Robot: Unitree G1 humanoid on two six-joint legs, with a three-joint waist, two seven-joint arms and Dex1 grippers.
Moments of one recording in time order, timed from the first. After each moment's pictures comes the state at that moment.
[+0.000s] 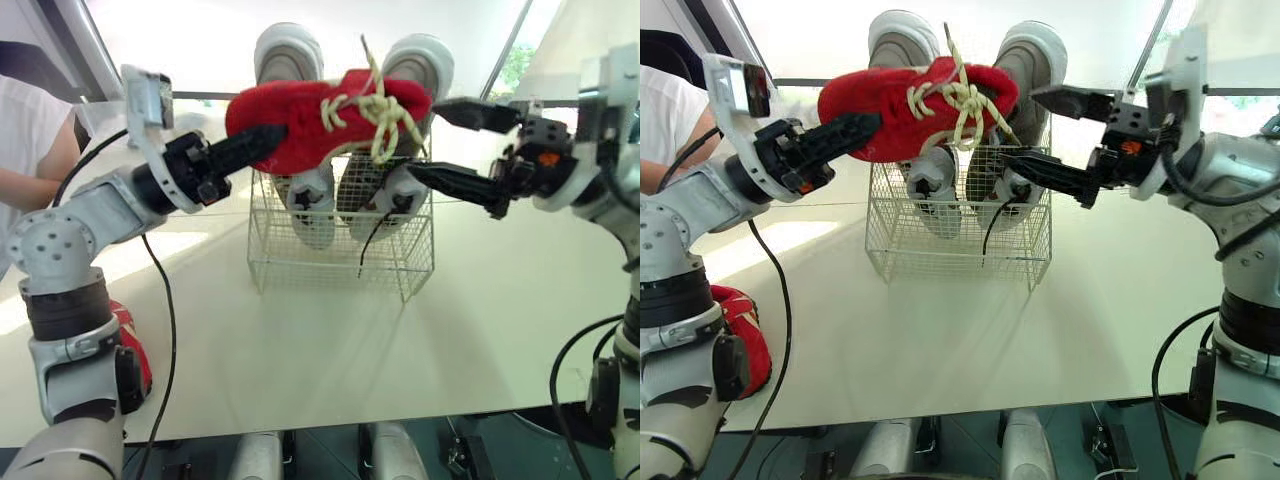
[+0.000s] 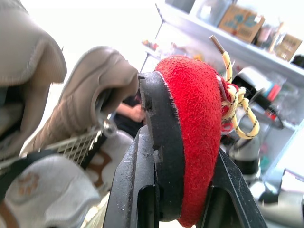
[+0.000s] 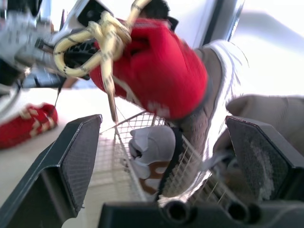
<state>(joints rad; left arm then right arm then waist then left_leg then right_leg) -0.80 0.56 0.36 -0.09 -1.36 1.08 -0.55 -0.70 -0.79 -0.34 -0.33 0.92 0.86 0.83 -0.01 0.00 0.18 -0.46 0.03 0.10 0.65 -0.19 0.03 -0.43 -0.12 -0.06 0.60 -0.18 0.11</state>
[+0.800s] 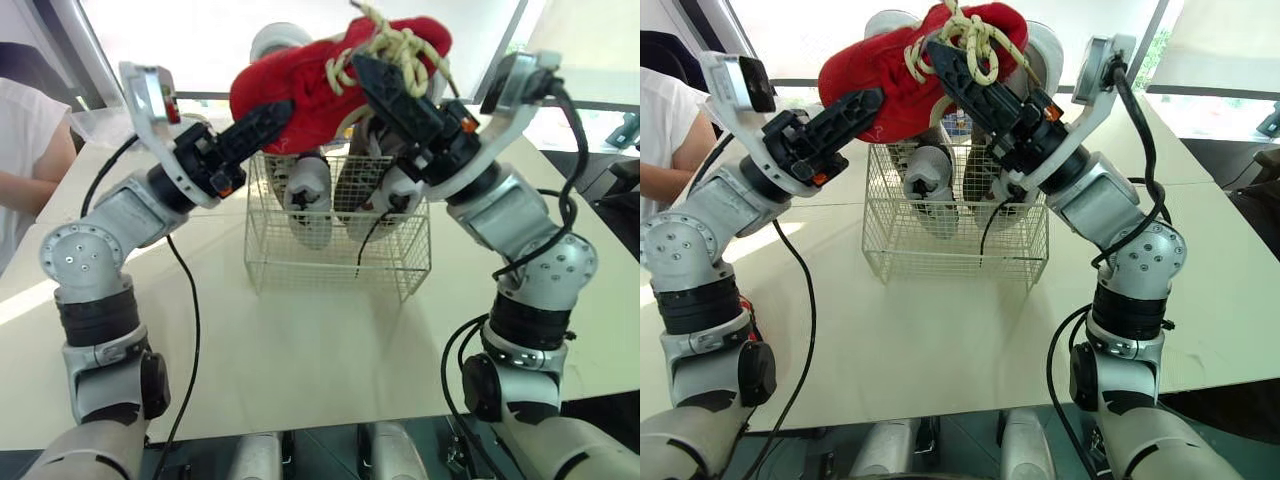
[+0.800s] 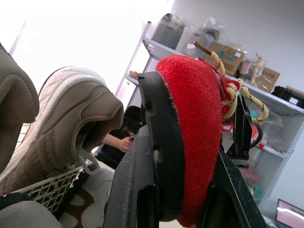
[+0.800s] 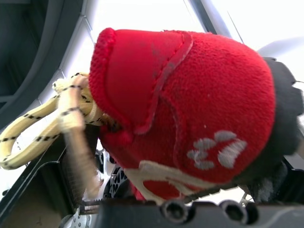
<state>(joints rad) -0.78 0.45 0.33 -0.14 -1.38 0.95 -0.48 -0.82 -0.25 -0.25 -0.27 1.36 0.80 0.22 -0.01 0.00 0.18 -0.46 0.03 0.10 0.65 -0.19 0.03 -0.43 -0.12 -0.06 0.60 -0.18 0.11</state>
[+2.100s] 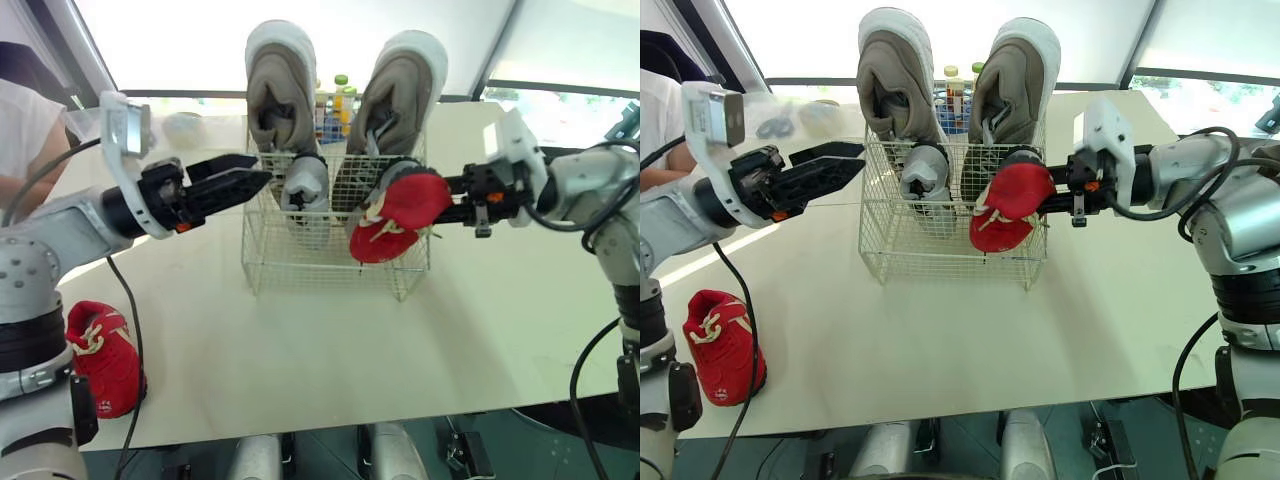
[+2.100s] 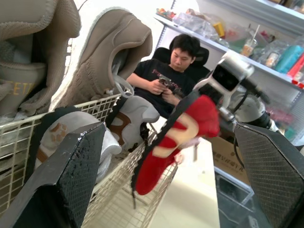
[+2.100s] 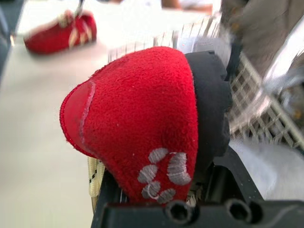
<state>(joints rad) -0.65 0.76 0.33 -0.20 -1.33 1.04 -0.65 -0.82 -0.96 0.12 -0.05 0.55 0.47 1.25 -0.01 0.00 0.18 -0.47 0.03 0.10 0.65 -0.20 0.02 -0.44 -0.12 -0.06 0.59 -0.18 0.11</state>
